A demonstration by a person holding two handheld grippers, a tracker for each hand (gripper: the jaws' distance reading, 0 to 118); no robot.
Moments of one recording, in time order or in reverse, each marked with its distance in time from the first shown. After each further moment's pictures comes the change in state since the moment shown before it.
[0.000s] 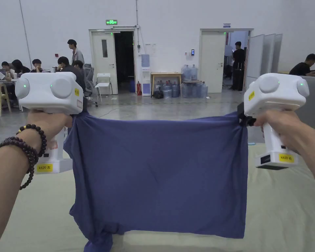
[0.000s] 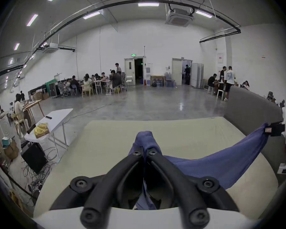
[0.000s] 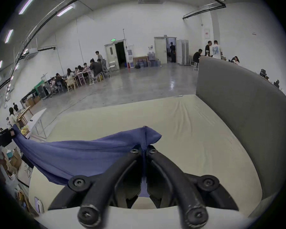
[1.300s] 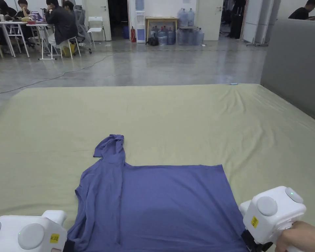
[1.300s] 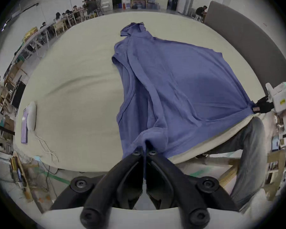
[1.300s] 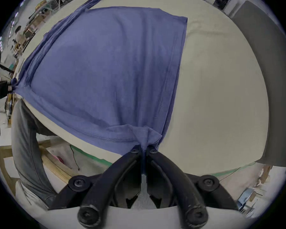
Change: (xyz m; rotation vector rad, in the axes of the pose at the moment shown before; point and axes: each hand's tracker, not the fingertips) left arm -0.034 -0.446 0.264 -0.777 -0.172 -0.056; right arm 0.053 -0.502 0.145 -0.836 0.045 0.399
